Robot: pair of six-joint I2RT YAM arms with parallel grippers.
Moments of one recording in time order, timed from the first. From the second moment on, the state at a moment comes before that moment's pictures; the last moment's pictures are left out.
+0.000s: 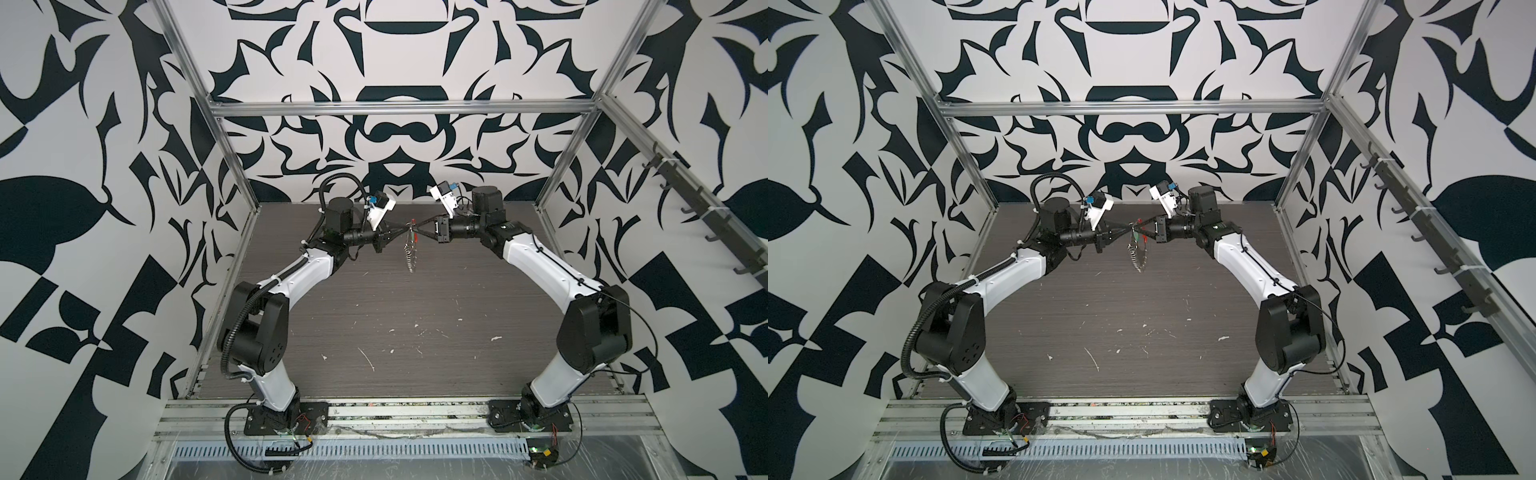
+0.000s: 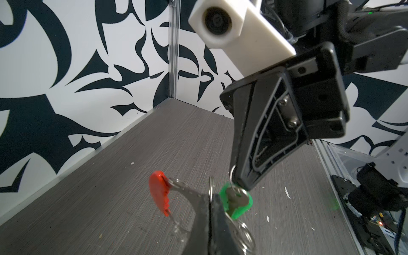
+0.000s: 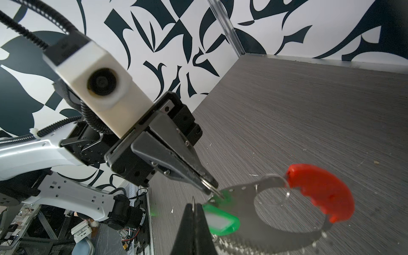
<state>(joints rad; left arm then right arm) -0.41 1.71 1.23 0.31 0.89 -0.02 0.33 1.68 1.42 -0.20 -0.97 0.30</state>
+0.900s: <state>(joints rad) -0.41 1.71 1.21 0.35 0.90 -0.11 0.37 1.67 1.41 -0.19 -0.84 0.24</state>
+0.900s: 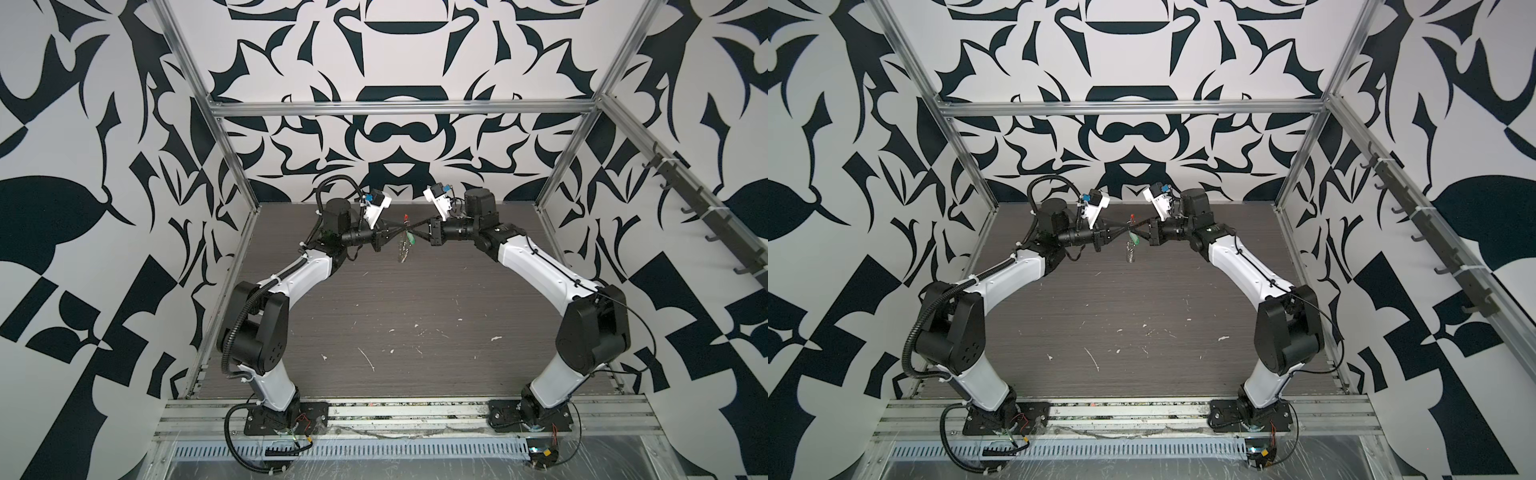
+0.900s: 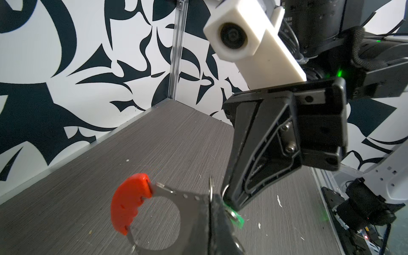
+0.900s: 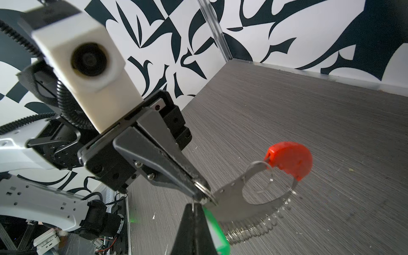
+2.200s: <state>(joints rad) -0.41 1.71 1.21 0.33 0.91 -0.12 0.39 1.68 1.51 -0.35 -0.76 0.12</state>
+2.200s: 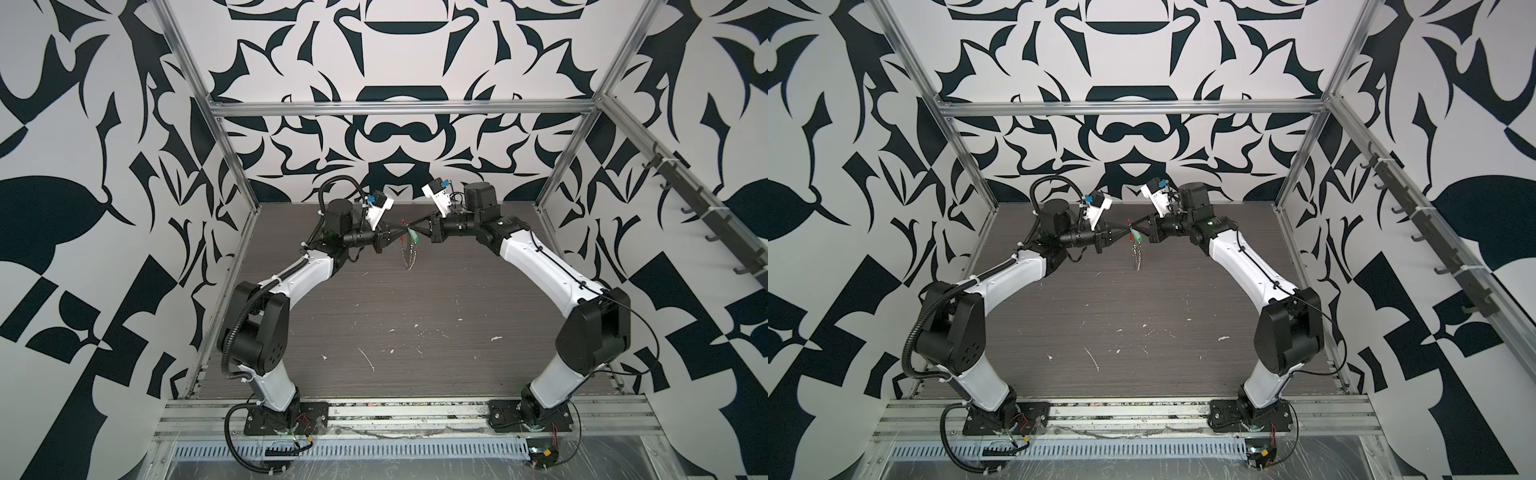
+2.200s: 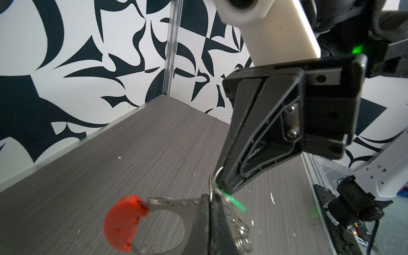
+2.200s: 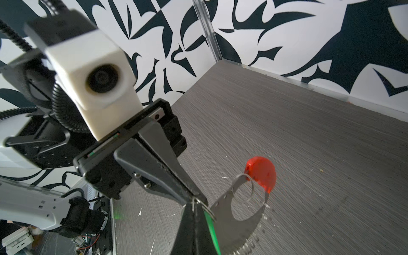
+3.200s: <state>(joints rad) -0.42 1.71 1.21 0.32 0.93 -0.11 0.32 1.69 1.48 -0.34 -0.72 0.16</state>
